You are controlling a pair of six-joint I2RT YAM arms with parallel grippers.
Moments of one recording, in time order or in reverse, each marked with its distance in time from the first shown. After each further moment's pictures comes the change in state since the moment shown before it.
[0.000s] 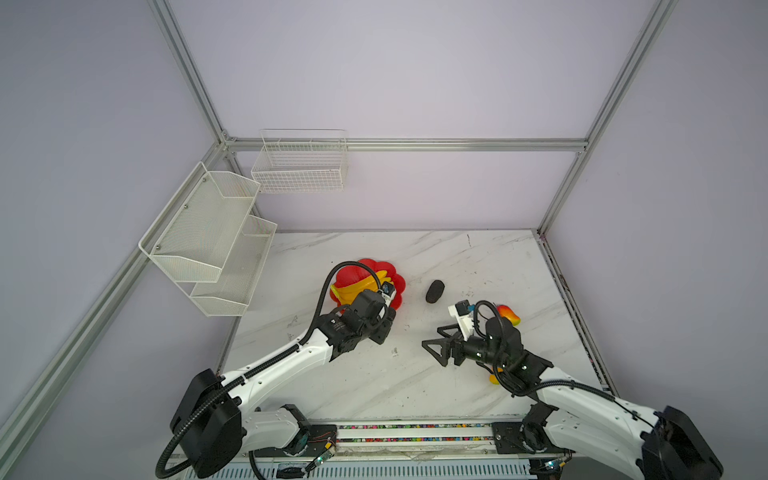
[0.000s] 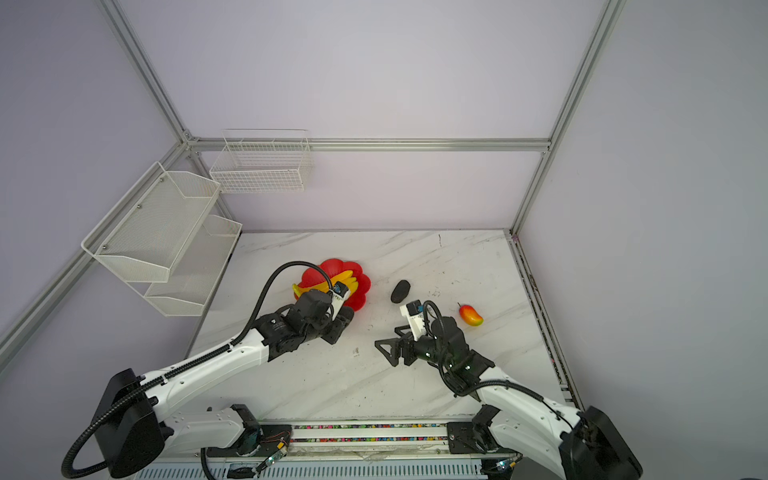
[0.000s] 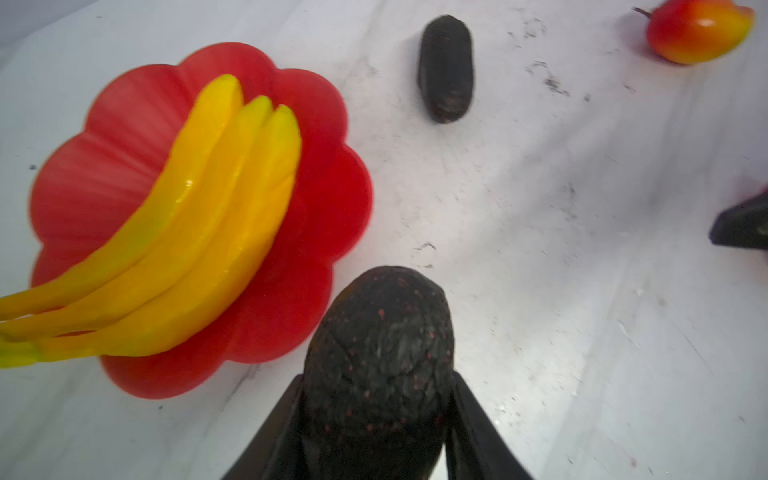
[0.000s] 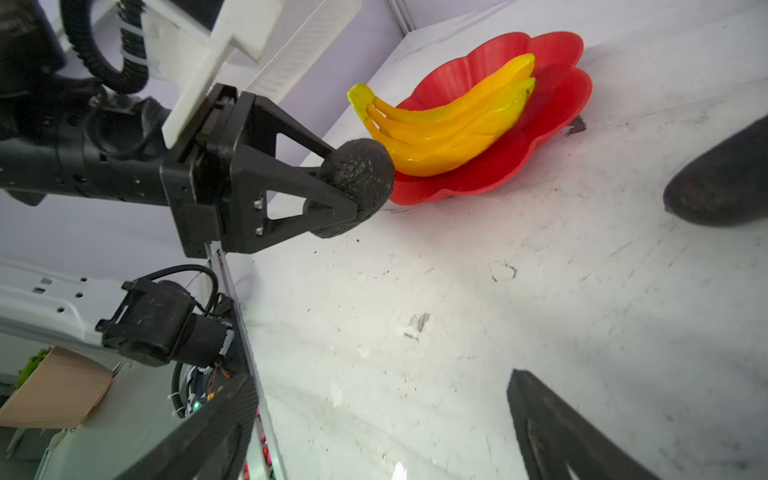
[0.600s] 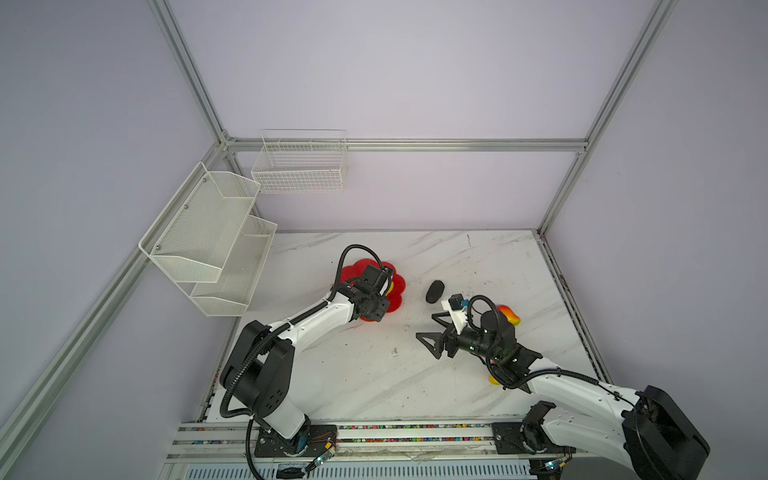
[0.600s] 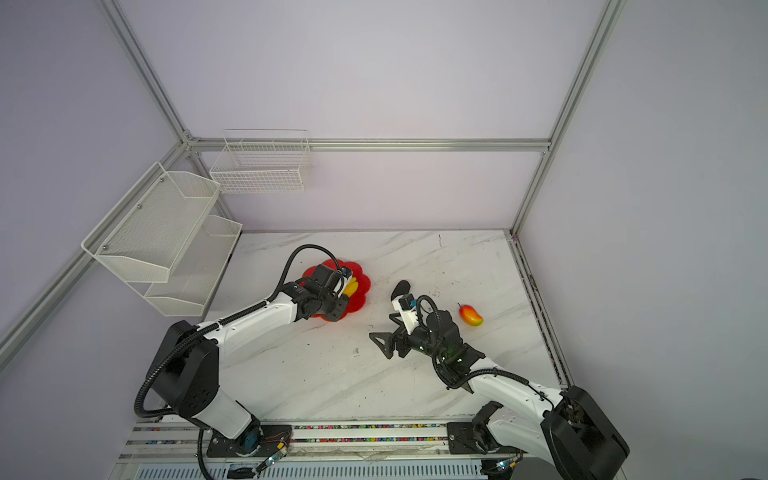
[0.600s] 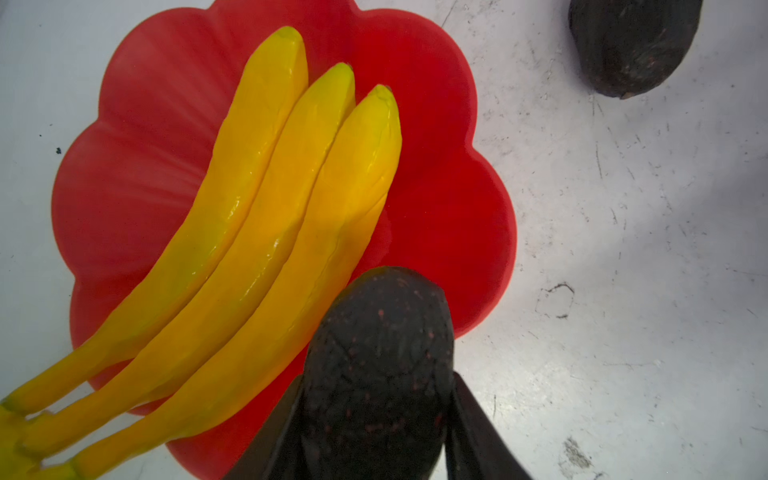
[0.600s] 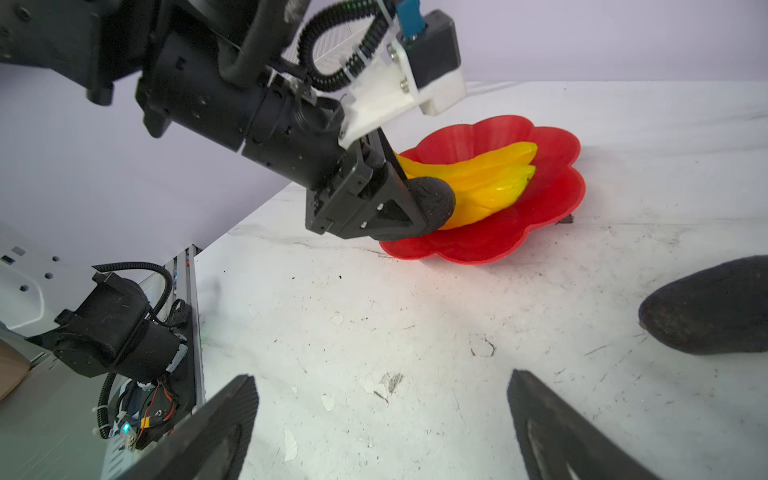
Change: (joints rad) left arm 0.135 0.316 0.198 -0.074 0.011 0.124; right arm 0.000 0.038 -0.025 0.176 0.026 -0.150
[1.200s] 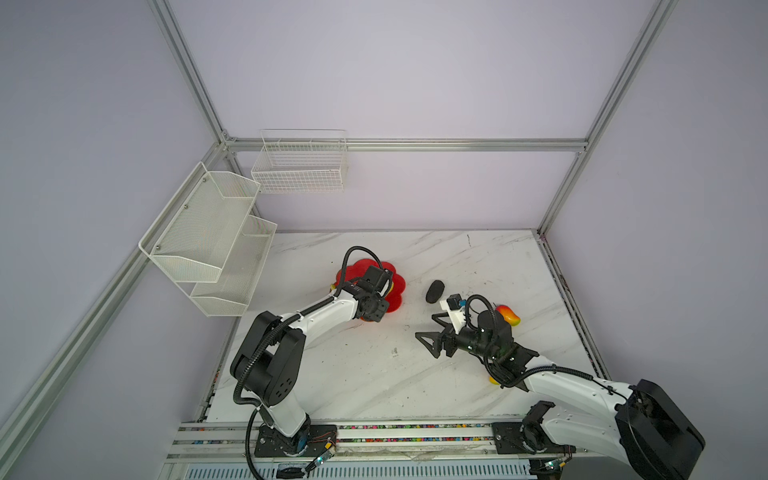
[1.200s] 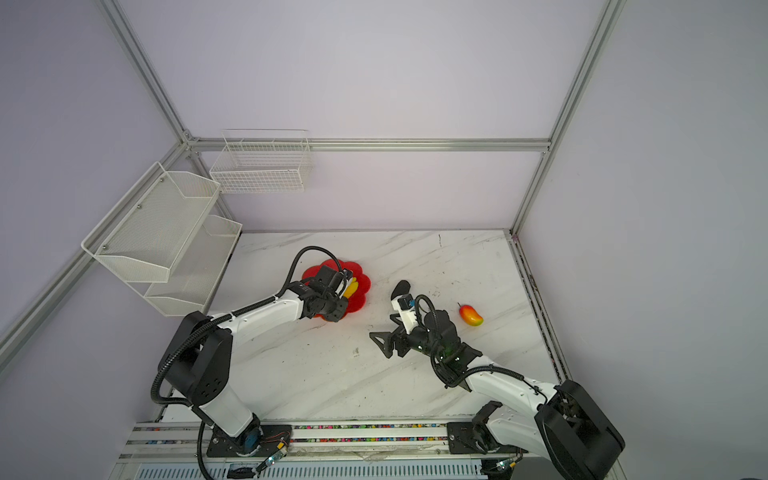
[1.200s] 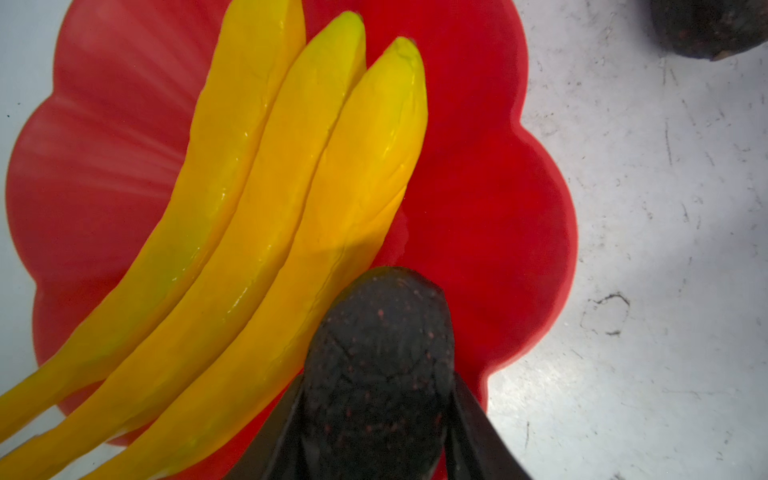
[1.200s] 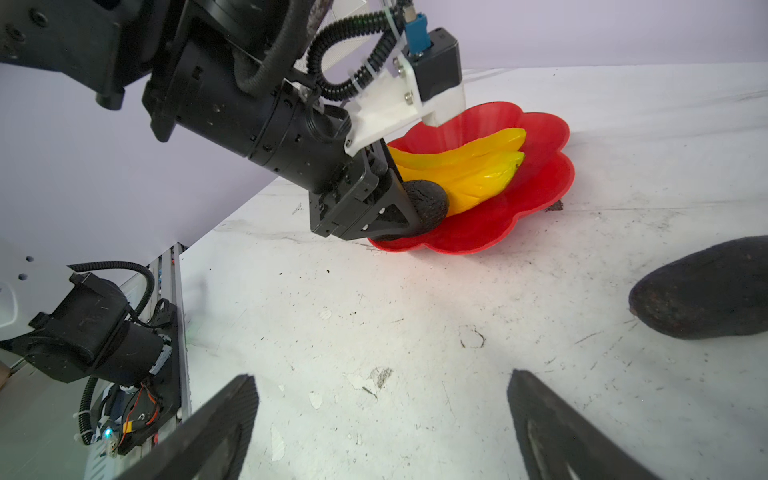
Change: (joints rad) left arm 0.014 0.071 0.007 0.020 -0.014 0.016; right arm 0.000 0.040 0.000 0.002 0.022 0.000
